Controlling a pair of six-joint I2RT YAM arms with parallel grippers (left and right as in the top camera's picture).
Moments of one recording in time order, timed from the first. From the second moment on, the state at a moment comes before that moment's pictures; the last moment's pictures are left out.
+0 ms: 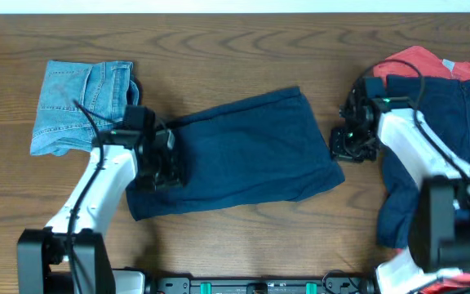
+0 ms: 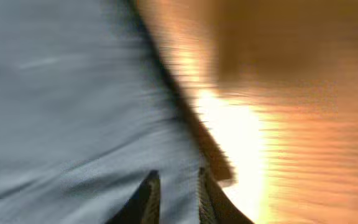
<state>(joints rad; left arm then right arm) -0.07 1.51 0.93 -0.93 0.32 -0.19 0.09 1.75 1.14 -0.89 -0.24 0.20</state>
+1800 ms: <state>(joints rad) -0.07 1.54 0.93 -0.69 0.25 -0.08 0.43 1.92 1.28 -0.69 -0.51 0.24</state>
